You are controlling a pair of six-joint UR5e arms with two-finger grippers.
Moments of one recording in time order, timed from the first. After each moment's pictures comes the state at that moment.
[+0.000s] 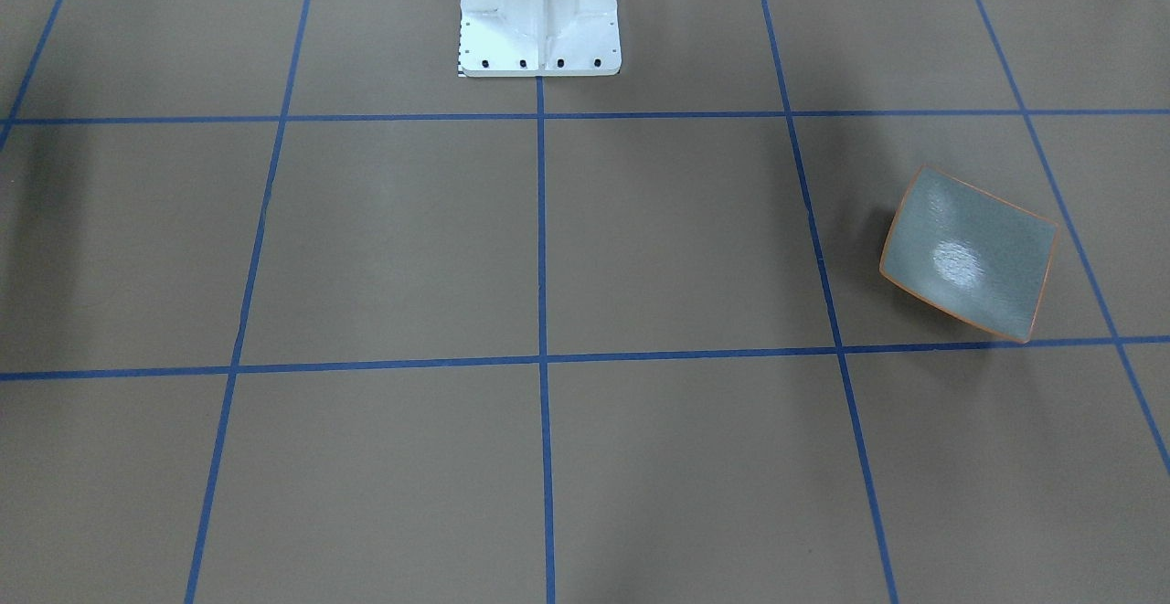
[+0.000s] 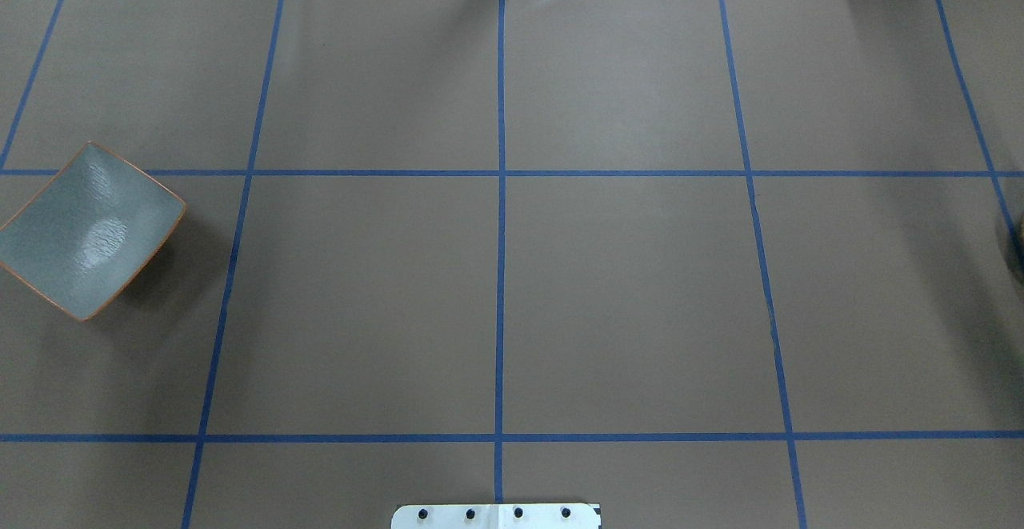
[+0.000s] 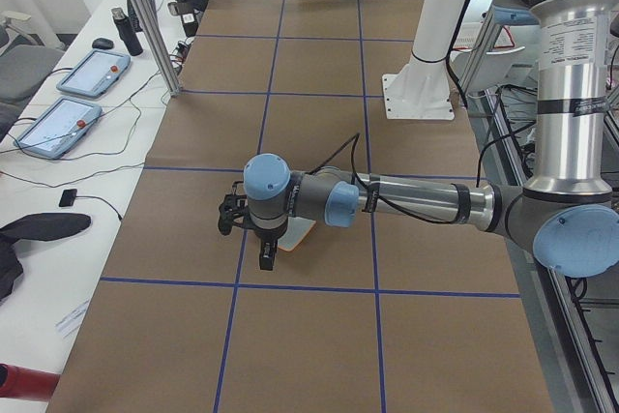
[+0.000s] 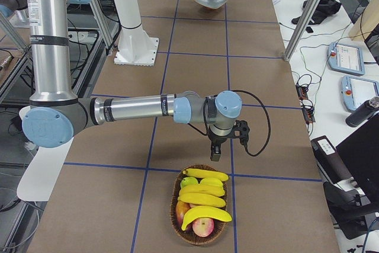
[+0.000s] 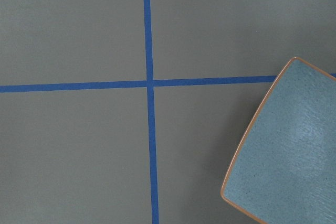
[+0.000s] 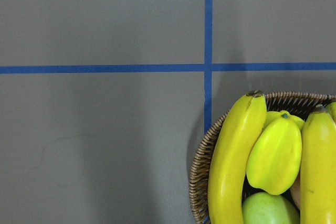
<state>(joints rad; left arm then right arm) -1.52 -1.50 -1.75 -1.64 -2.40 -0.11 1.48 -1.57 1.69 -1.67 2.35 0.10</state>
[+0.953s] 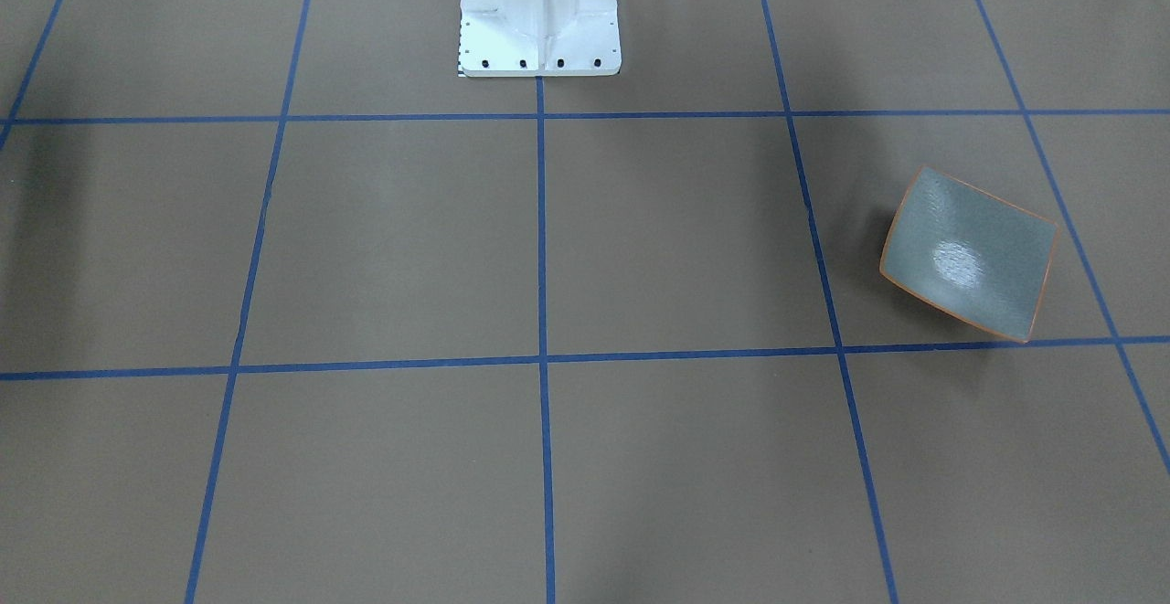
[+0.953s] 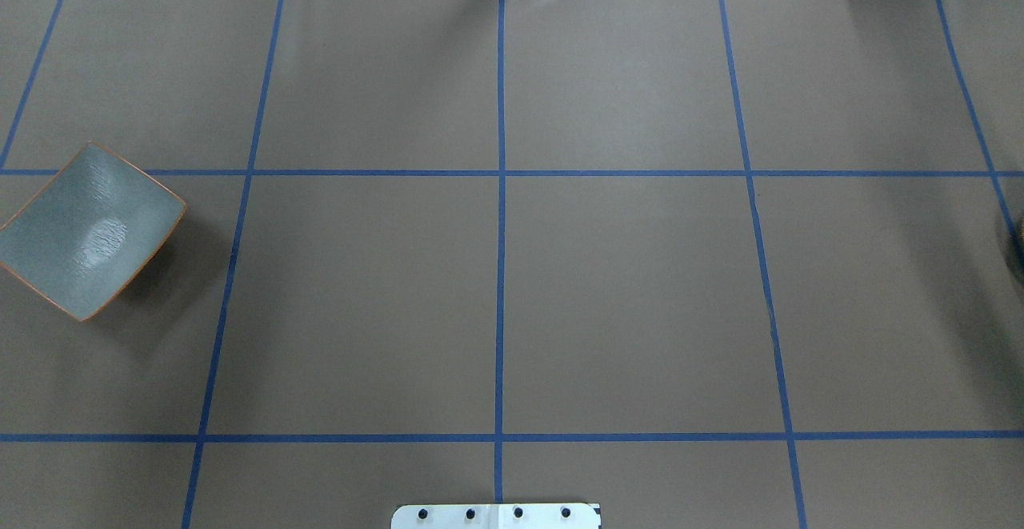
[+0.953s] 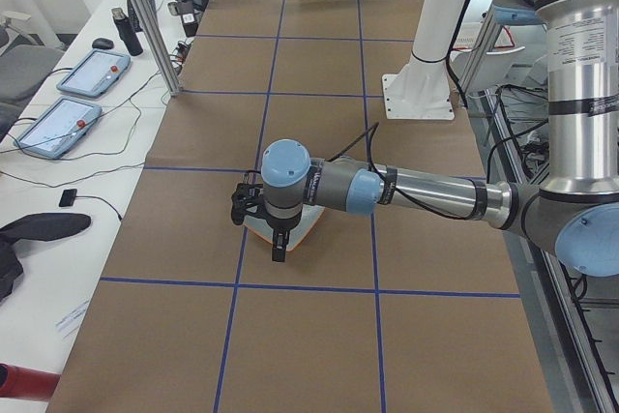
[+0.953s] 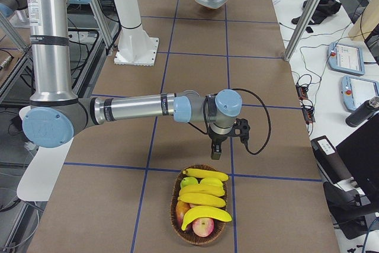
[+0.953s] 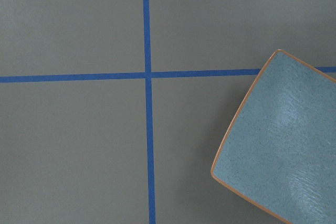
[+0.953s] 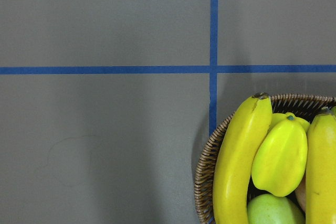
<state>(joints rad) -1.54 -1.44 -1.85 -1.62 -2.40 -0.12 1.48 -1.56 1.70 -1.67 2.36 0.10</state>
